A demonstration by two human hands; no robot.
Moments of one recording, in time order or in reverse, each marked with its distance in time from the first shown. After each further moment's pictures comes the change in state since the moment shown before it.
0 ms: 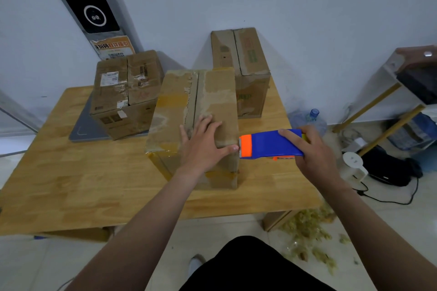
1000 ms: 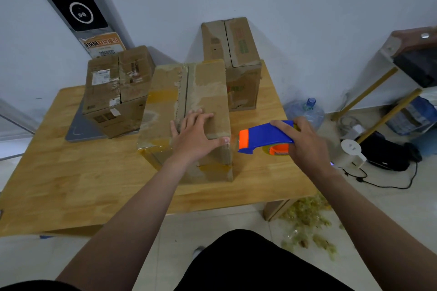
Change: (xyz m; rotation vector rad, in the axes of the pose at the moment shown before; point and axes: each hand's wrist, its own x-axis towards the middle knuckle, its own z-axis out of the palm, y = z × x) left_hand 0.002 0.007 -0.011 -0.064 -0.130 -0.080; right_hand -0.008 0.010 0.009 -0.067 -0.156 0.190
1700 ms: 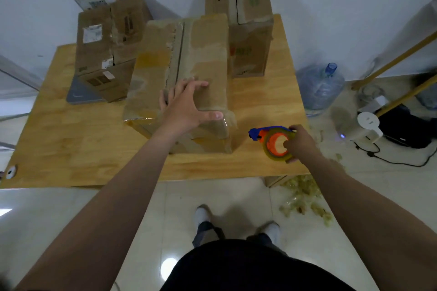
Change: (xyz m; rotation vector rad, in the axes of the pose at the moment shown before) left_hand 0.013 0.003 0.001 -0.087 -0.003 -0.122; right_hand -0.004 0.053 0.103 0.432 -0.554 0.851
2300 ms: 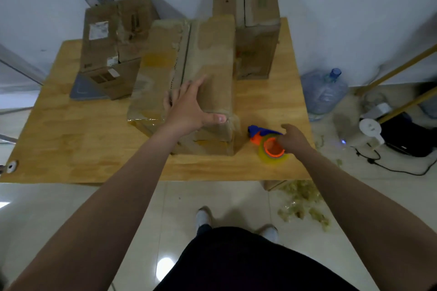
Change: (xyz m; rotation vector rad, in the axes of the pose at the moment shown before) left_hand -0.004 0.007 -0.011 -0.046 -0.067 -0.054; right_hand 0.006 -0.039 0.003 -0.129 -0.117 -0.115
